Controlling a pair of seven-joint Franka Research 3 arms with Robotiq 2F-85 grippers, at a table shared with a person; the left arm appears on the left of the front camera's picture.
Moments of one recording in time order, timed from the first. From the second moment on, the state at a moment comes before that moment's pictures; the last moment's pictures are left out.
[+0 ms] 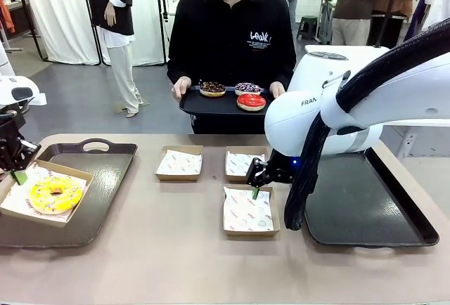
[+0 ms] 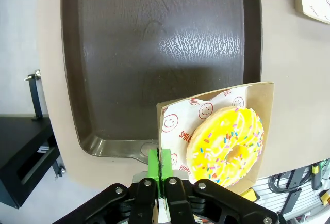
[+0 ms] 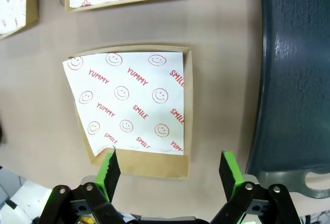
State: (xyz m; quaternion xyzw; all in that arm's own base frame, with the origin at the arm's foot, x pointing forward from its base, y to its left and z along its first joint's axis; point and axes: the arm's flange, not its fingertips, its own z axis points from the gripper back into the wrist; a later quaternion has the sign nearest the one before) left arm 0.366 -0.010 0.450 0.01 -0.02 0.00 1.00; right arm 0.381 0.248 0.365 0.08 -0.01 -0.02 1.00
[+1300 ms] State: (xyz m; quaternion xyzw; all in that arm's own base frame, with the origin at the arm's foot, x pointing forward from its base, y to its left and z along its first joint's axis) left arm 0.400 -0.015 0.405 0.02 0.00 -0.01 1.00; right arm 0.377 0.255 0.328 0.03 -0.01 0.01 1.00
